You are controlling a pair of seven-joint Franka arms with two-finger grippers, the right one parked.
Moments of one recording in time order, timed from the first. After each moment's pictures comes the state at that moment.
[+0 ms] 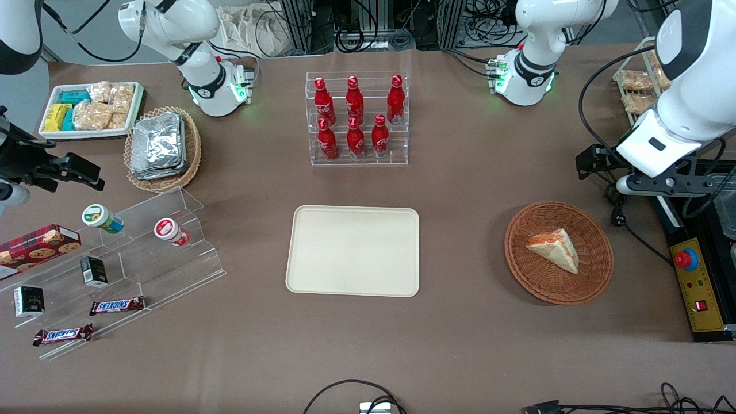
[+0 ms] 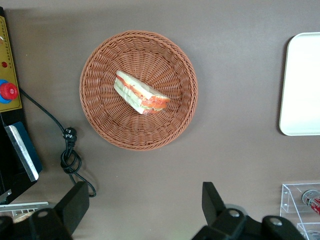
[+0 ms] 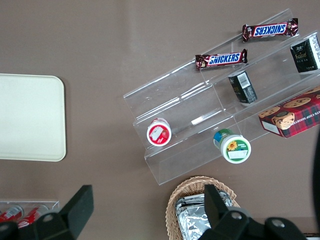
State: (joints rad) arm 0.12 -0.03 -0.25 -1.75 0.02 1.65 -0.06
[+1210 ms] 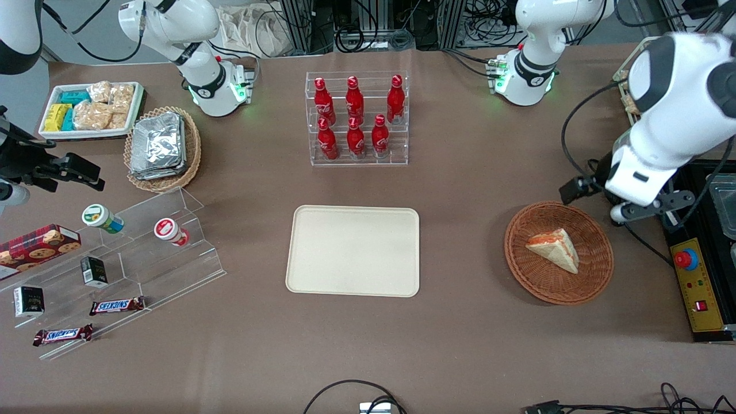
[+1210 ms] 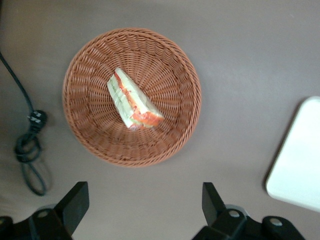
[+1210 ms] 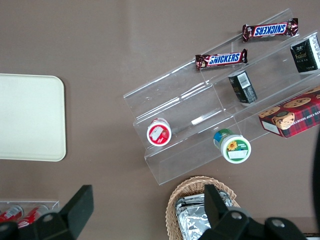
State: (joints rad) arm 0.12 0.02 -0.26 -1.92 0.00 1.92 -0.44
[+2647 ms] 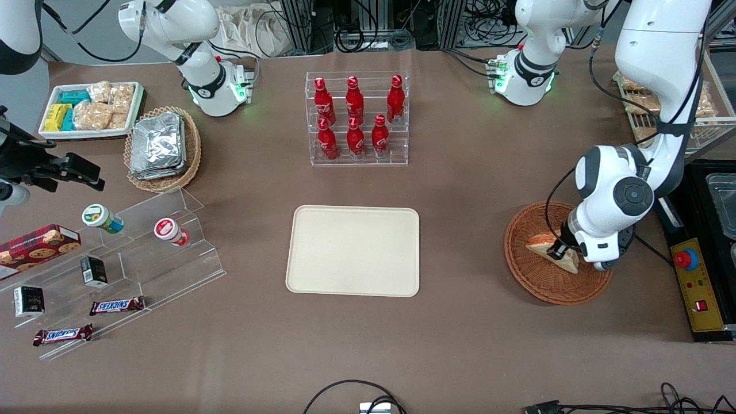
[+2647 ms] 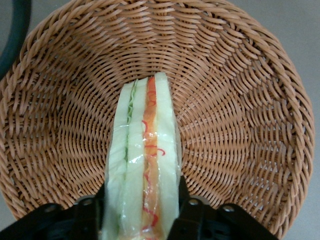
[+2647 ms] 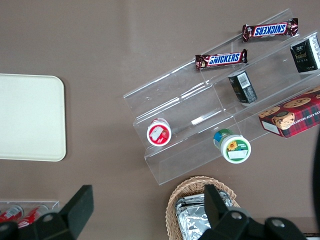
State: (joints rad) arm 0.05 0.36 -0.12 -2.09 0.12 2.42 -1.01
